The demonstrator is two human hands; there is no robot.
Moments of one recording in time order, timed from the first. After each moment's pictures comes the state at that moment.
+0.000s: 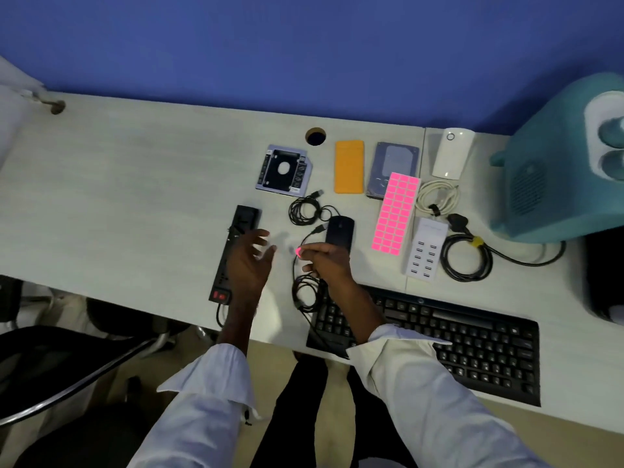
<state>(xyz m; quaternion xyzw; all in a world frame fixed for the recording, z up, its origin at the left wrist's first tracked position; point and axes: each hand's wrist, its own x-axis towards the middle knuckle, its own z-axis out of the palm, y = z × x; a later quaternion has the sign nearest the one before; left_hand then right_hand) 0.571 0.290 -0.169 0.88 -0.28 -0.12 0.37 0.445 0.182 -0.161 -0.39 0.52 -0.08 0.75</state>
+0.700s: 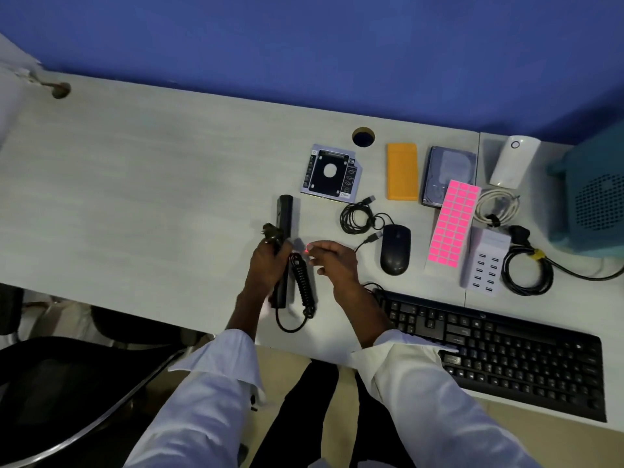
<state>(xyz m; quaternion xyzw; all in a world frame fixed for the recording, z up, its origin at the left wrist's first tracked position) 0.682 0.311 -0.199 0.87 -0.20 -0.35 0.30 0.556 0.226 -0.169 -0.37 0.57 -0.11 0.72</state>
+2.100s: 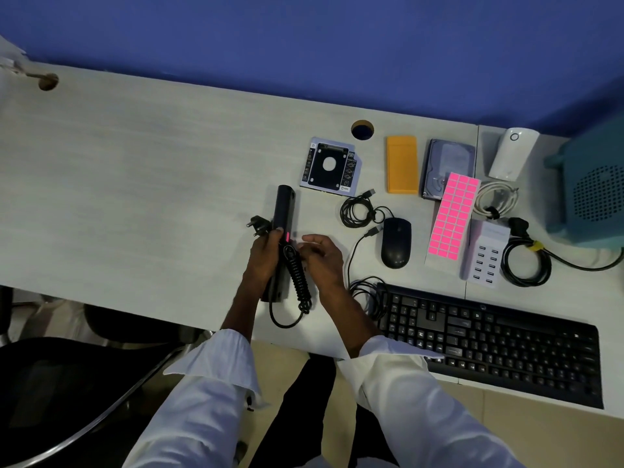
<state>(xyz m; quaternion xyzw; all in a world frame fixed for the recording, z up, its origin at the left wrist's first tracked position) 0.679 0.311 -0.171 0.79 -0.06 -0.44 0.42 0.575 0.256 -0.184 -0.40 0.58 -0.18 0.69</state>
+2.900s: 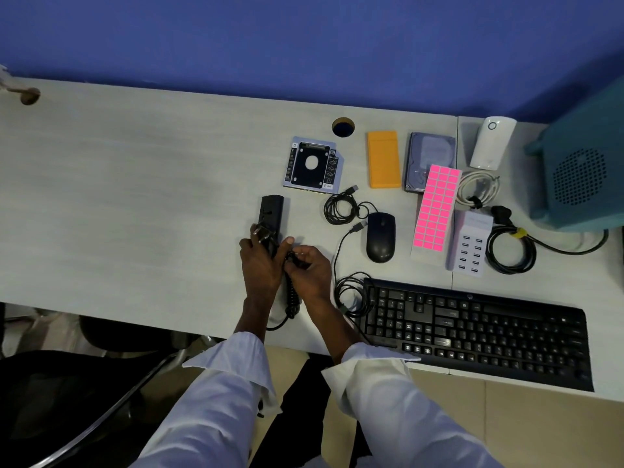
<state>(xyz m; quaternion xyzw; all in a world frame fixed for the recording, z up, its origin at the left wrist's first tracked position) 0.649 0.313 -0.215 0.90 -0.24 -0.21 0.30 0.558 0.276 -0.197 -0.49 0.58 -0.18 0.62</state>
